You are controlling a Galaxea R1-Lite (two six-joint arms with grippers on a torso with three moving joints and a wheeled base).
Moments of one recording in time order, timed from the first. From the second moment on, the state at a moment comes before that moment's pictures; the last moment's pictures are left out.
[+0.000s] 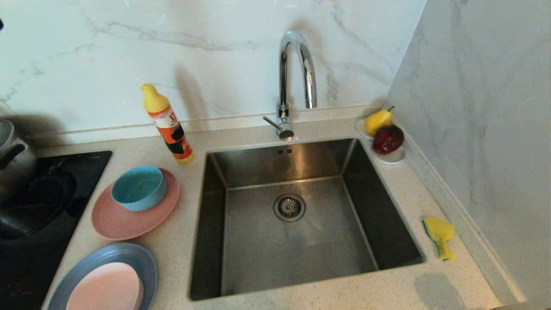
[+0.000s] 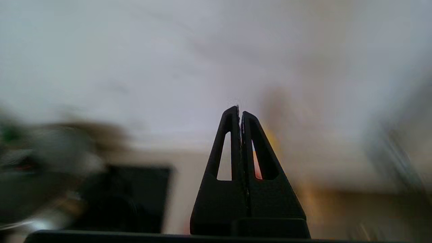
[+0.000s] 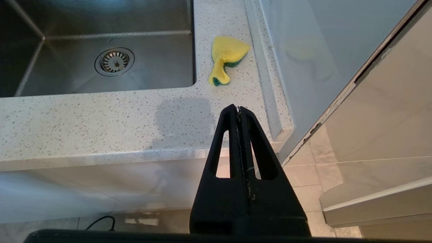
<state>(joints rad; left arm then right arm) -0.28 1.23 -1.48 0.10 0.38 0.15 0.00 0.00 0.00 0.00 0.00 0.02</state>
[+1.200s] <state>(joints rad) -0.37 1.80 -1.66 0.14 -0.21 -0.23 0.00 0.00 0.00 0.00 0.00 0.02</state>
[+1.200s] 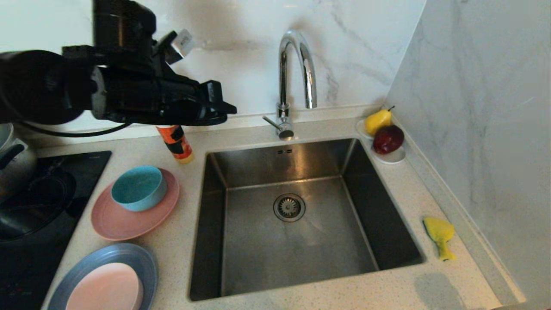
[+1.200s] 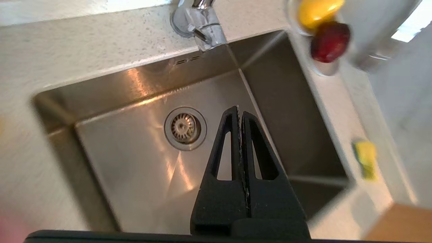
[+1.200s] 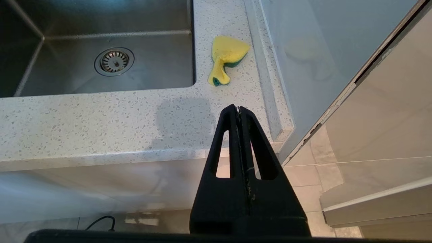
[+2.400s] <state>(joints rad) -0.38 2.20 -1.92 -0.12 -0.15 -0.29 0.00 0.00 0.00 0.00 0.00 0.02</state>
